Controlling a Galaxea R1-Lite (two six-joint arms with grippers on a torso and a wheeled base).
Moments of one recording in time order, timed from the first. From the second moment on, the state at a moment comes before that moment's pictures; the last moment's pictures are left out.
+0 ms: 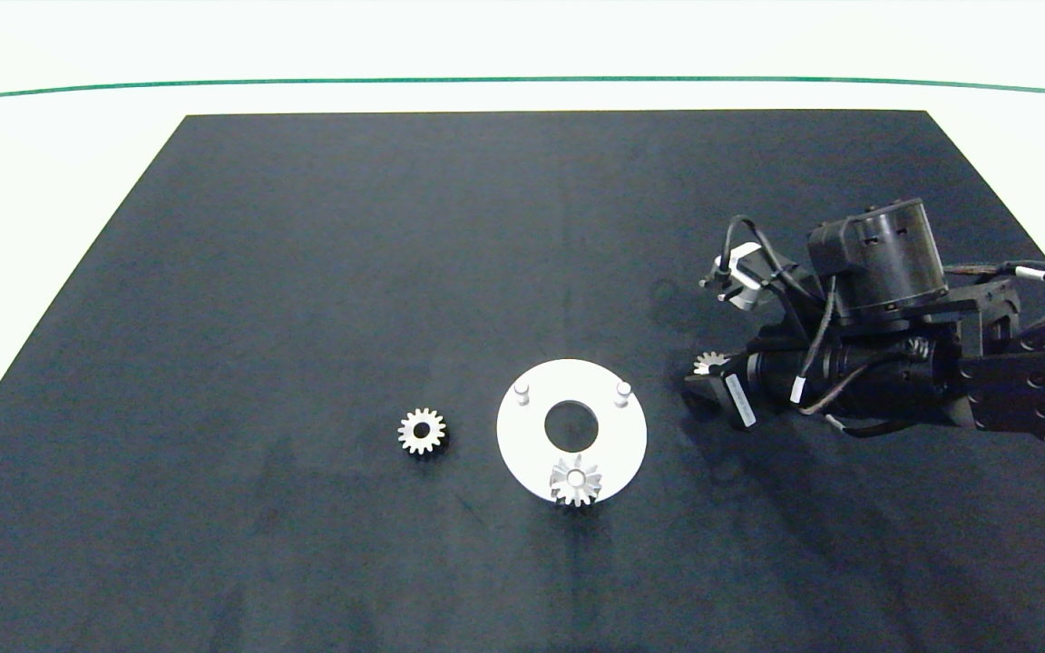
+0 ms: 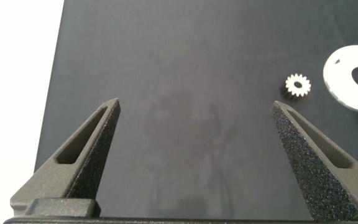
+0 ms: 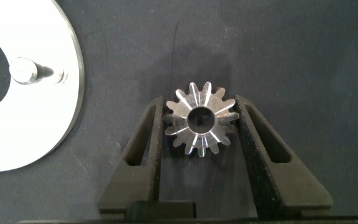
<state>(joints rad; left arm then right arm) -0.01 0.48 -0.58 0.14 -0.04 0.08 0.48 1.73 -1.14 0.02 -0.12 -0.16</state>
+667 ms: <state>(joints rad) -0.01 0.47 -0.56 0.14 -0.04 0.08 0.48 1.73 -1.13 0.02 -0.12 -0.16</state>
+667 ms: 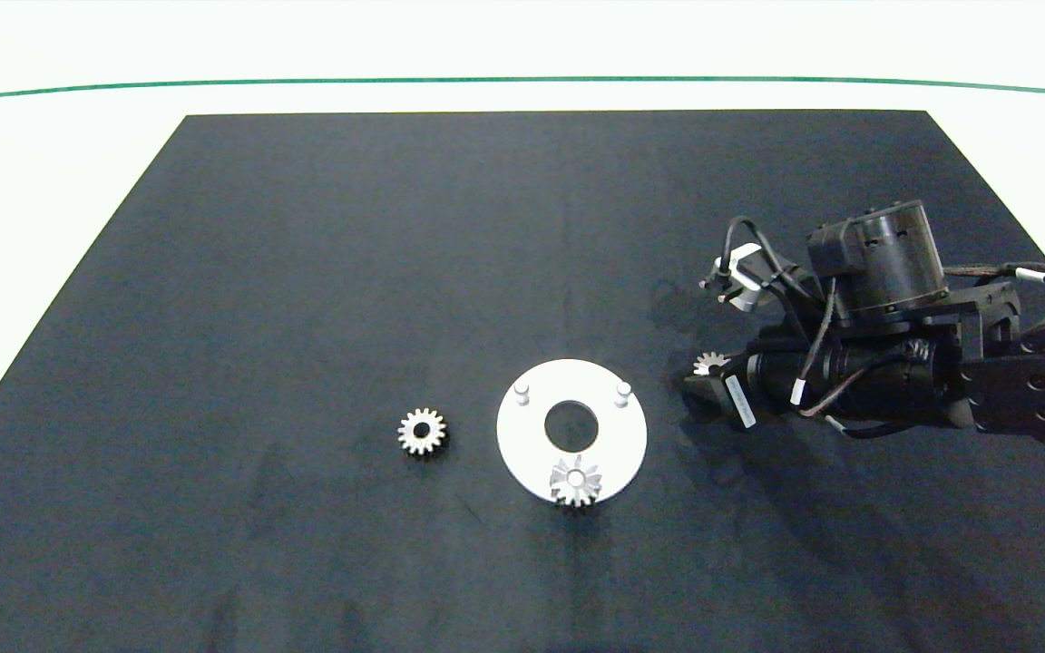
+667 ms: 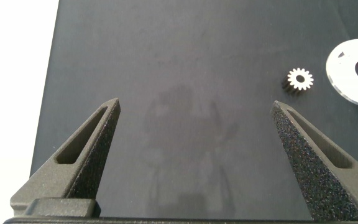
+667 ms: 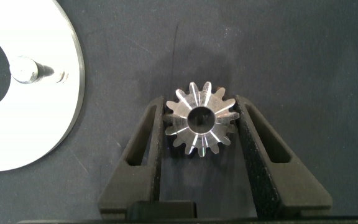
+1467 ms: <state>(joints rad) -0.01 0.47 -0.57 0.14 -0.04 0.08 0.48 1.71 -1.14 0.03 -0.12 -0.18</state>
